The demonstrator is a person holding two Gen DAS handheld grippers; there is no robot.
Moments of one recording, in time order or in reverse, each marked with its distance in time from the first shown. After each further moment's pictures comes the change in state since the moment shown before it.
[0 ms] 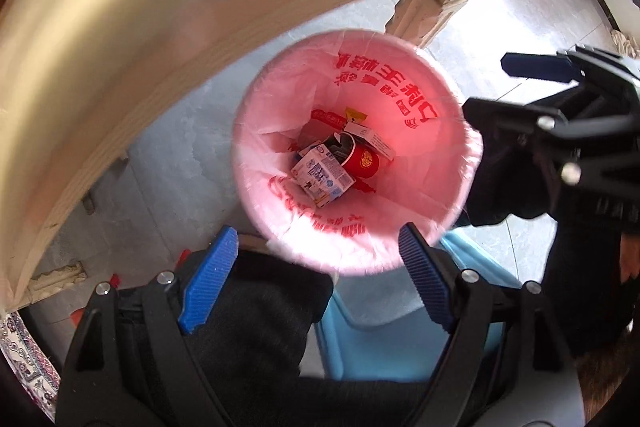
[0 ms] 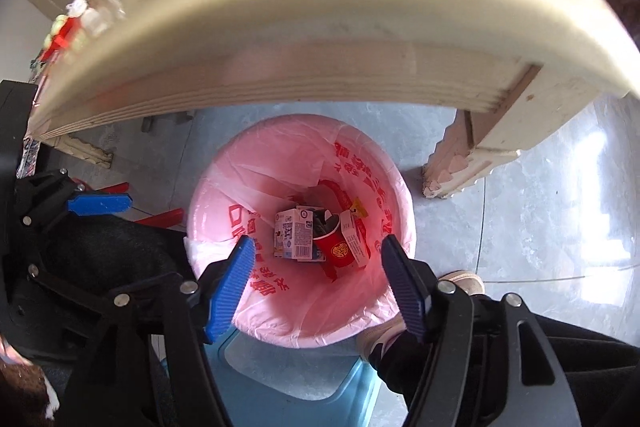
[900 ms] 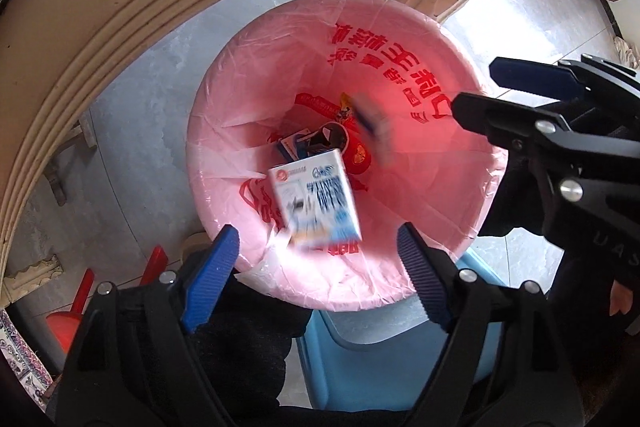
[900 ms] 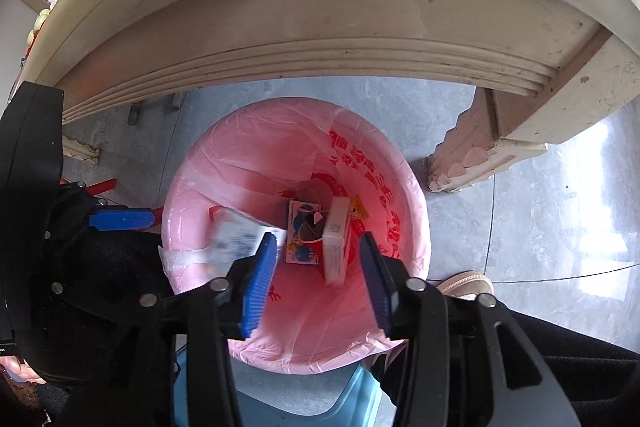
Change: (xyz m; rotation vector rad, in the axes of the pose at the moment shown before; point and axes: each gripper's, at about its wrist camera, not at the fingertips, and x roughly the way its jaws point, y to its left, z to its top) left arm 0.080 -0.001 0.025 -0.045 0.093 -0.069; right arm 0.061 -0.006 0.007 0.031 0.053 -0.025
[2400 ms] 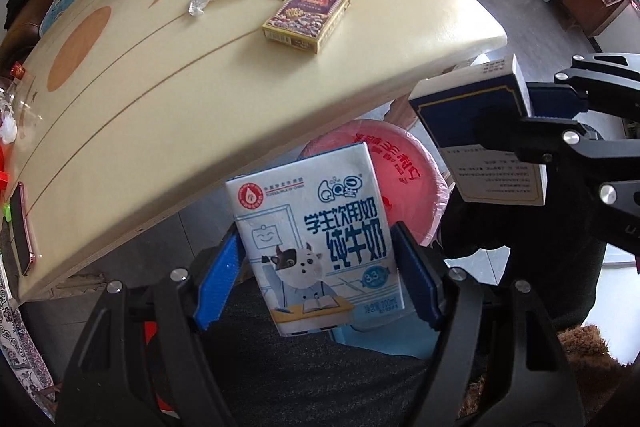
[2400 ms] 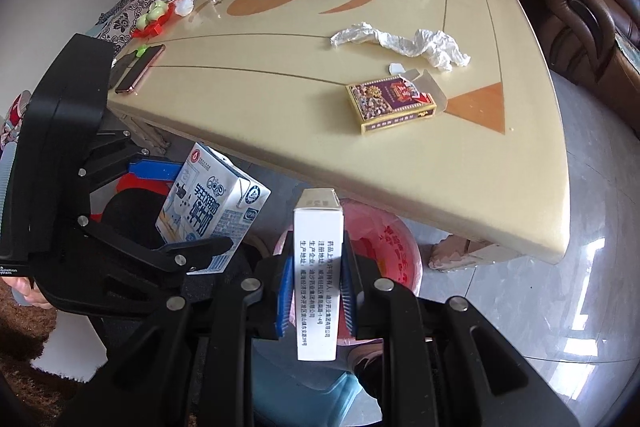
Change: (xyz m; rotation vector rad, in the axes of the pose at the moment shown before) left arm -0.209 0.011 -0.047 -0.008 -0.287 0.074; right arm -0.210 0.091 0.021 -0.299 -0.167 0.073
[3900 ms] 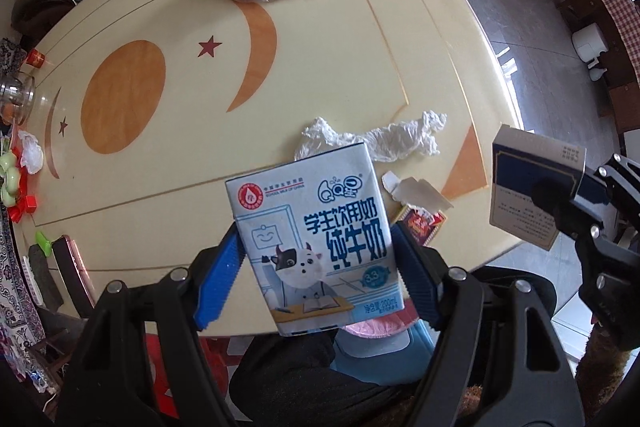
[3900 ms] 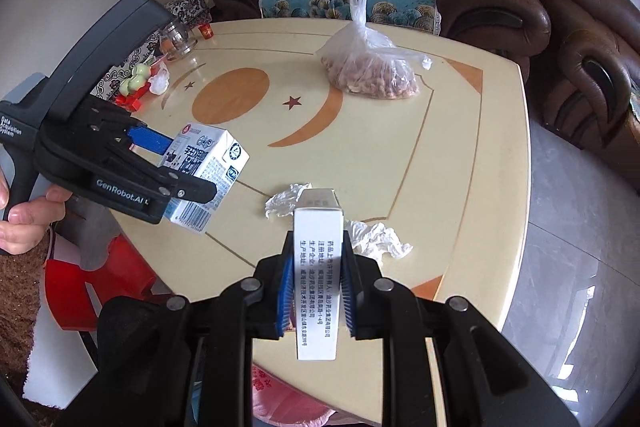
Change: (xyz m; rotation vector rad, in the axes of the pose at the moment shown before) left arm -0.052 0.134 0.242 -0.245 0.141 0.000; right arm -0.030 -0.097 0.221 -0.068 -0.095 0.022
